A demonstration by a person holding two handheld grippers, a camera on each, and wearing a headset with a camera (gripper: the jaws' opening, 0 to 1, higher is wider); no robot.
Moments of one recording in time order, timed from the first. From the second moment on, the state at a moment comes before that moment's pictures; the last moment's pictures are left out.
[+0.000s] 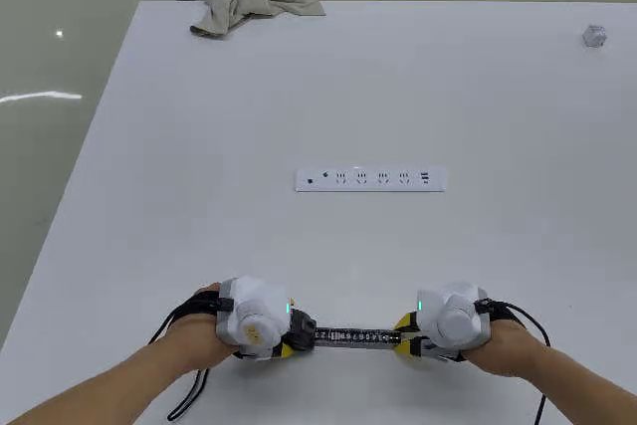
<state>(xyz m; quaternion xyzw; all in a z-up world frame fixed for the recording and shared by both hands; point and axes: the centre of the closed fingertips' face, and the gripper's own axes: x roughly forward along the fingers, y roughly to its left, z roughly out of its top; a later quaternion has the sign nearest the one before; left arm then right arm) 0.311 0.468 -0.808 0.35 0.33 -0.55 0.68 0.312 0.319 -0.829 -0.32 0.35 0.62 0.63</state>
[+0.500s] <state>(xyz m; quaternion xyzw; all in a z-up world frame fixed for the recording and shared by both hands) 0.311 0.469 -0.810 0.35 0.33 -0.55 0.68 0.315 0.291 -0.827 -0.32 0.36 0.61 0.63</state>
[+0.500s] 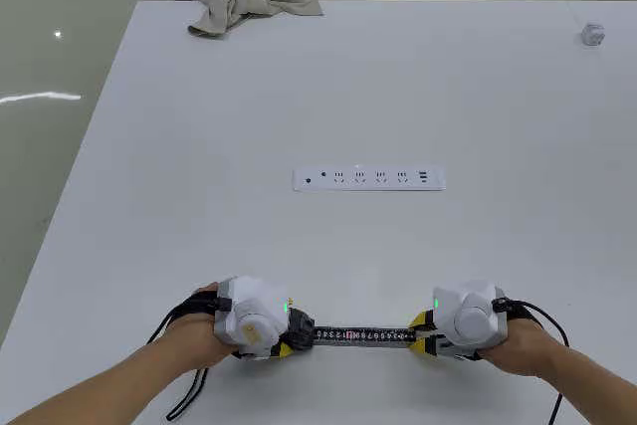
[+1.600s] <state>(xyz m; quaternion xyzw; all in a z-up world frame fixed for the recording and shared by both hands) 0.311 0.468 -0.809 0.35 0.33 -0.55 0.68 0.316 0.249 -0.826 -0.33 0.37 0.59 0.63</state>
